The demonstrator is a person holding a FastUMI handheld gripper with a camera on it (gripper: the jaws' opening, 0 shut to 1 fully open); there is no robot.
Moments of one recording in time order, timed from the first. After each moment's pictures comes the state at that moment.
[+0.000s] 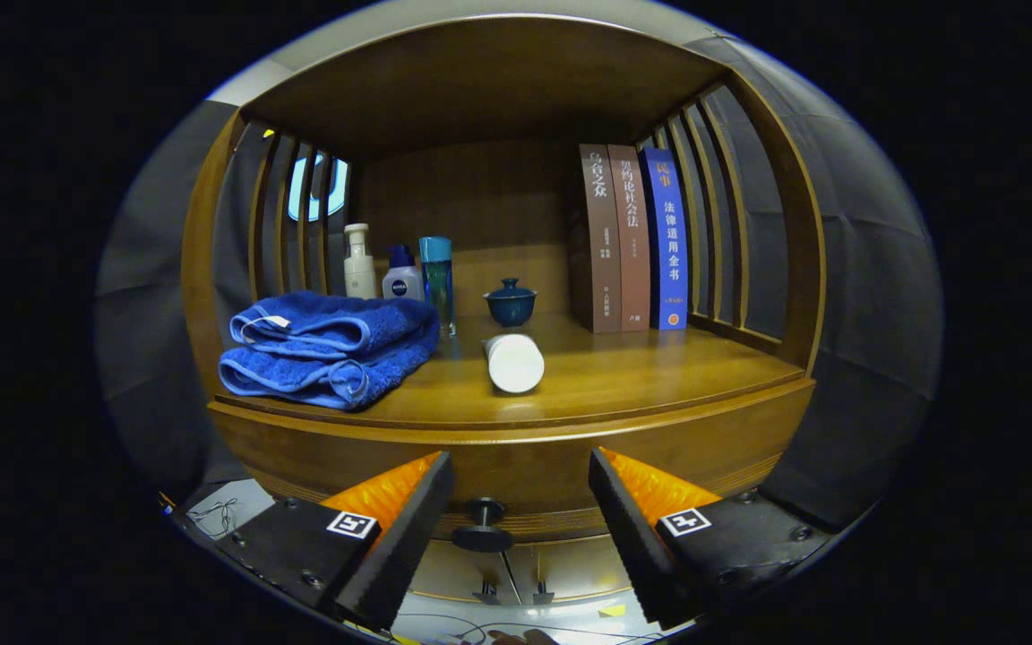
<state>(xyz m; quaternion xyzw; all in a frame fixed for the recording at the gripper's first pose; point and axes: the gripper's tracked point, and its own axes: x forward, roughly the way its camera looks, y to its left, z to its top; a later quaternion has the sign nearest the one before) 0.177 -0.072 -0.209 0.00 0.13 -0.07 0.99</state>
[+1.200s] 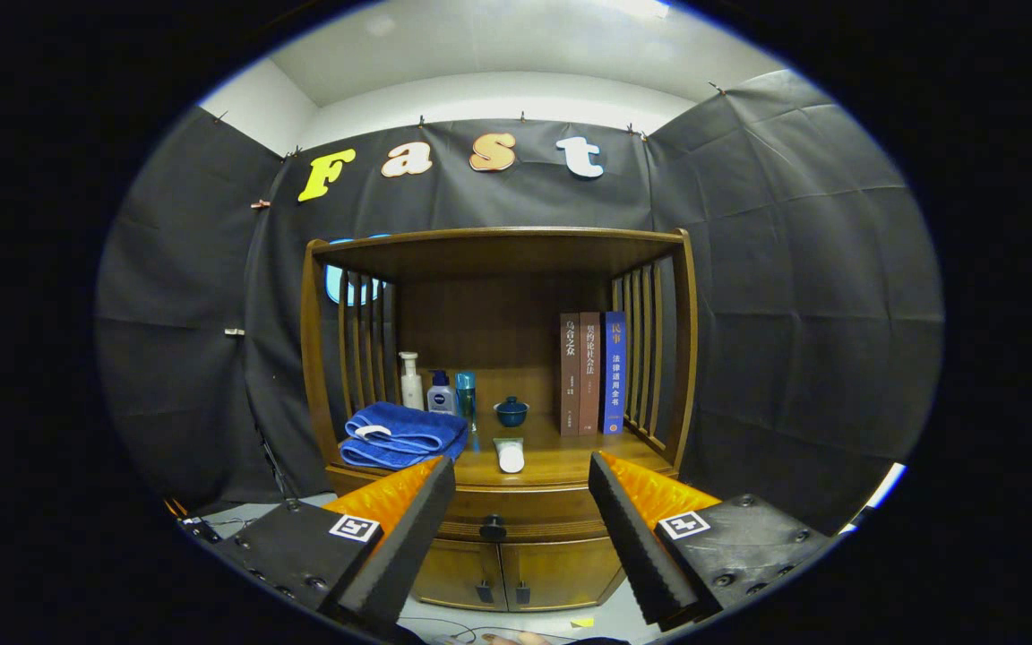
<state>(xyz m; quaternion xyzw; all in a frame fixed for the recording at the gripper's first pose) 0.011 -0.049 -0.019 -0.02 0.02 -0.06 1.00</state>
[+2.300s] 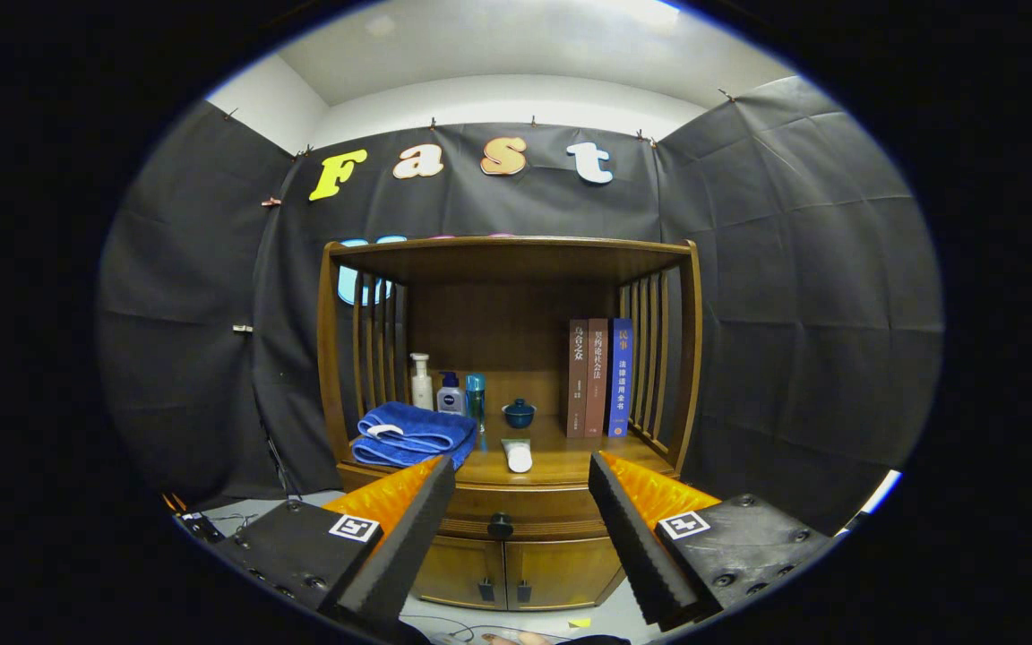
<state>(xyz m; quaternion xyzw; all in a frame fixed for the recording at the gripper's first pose) 0.000 -0.036 -0.015 -0.04 0.02 -0.05 1.00</state>
